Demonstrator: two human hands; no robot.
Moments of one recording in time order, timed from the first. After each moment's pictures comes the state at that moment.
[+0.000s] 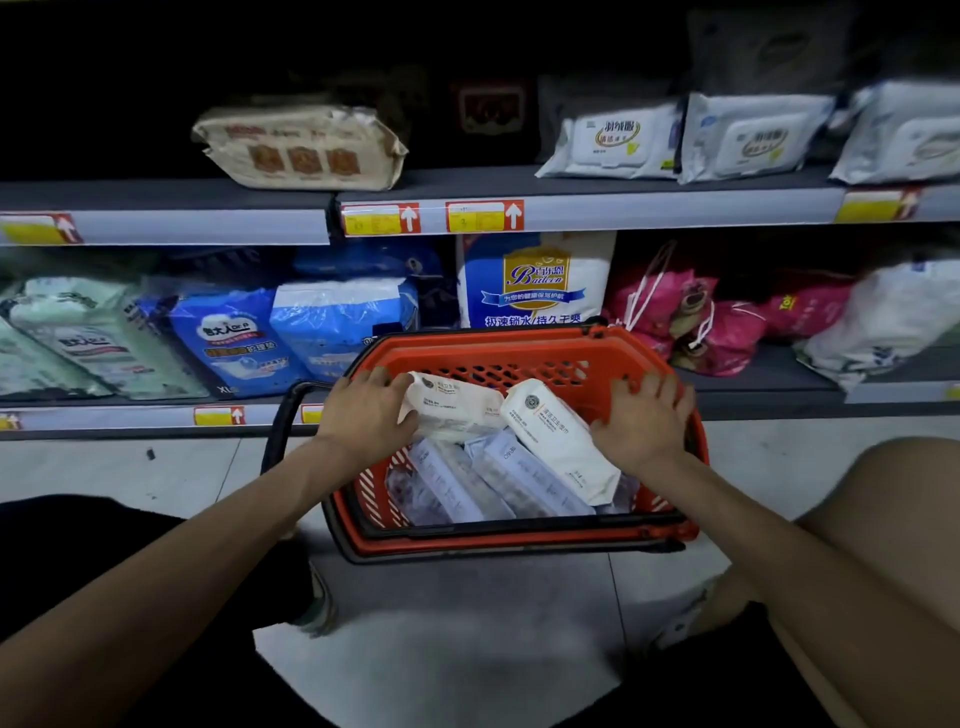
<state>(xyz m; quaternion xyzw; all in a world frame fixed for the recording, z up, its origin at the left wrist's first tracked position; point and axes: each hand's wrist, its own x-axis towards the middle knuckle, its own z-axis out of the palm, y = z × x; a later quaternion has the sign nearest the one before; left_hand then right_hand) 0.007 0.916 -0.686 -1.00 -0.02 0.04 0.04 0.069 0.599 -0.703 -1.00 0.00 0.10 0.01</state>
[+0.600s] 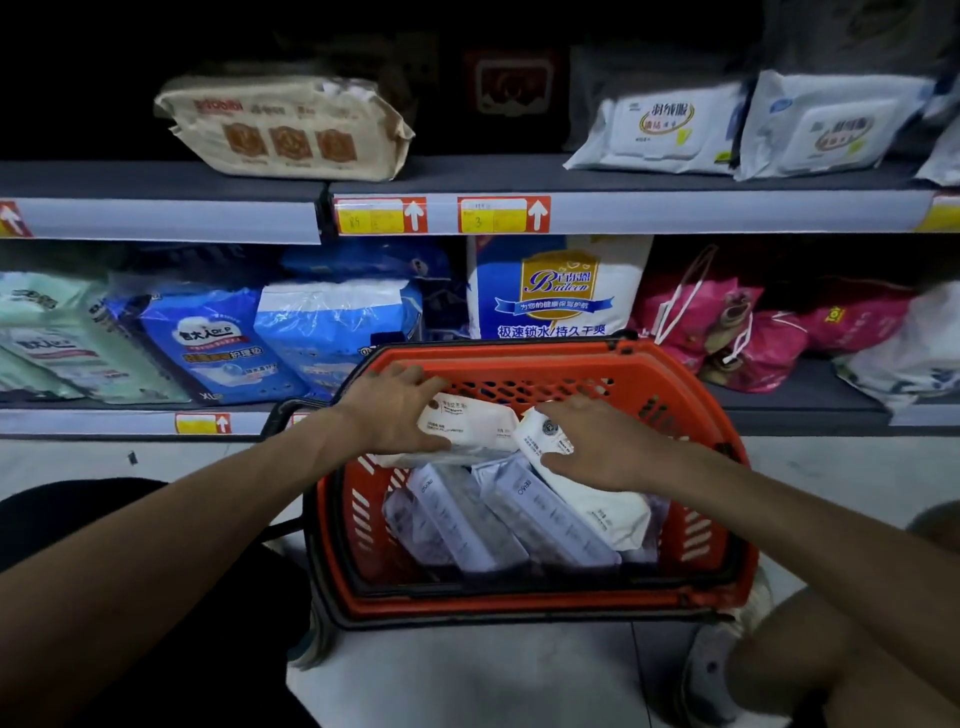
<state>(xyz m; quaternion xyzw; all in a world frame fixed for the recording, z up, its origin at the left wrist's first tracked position) 0.086 0.935 -0.702 -0.97 0.10 0.18 0.08 0.101 0.651 -0.679 -0.93 -0.27 0.25 0.06</state>
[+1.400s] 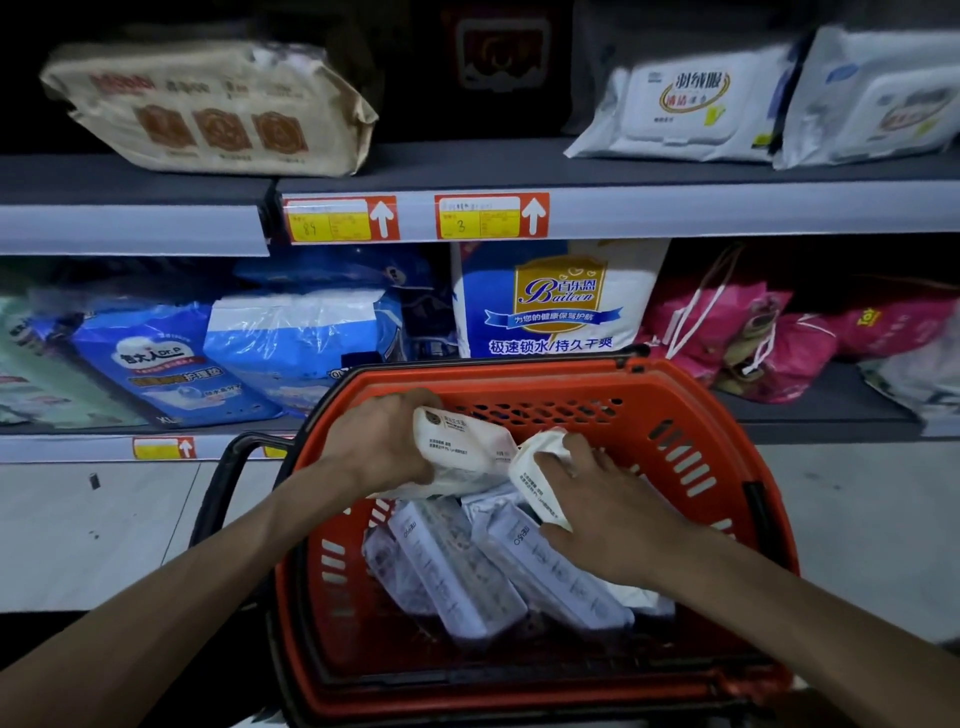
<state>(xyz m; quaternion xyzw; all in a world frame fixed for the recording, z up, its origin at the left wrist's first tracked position) 0.104 0.923 -0.721 -0.98 -0.05 0.13 -0.16 0.097 0.653 -0.705 -0.92 -0.30 0.25 -0.01</state>
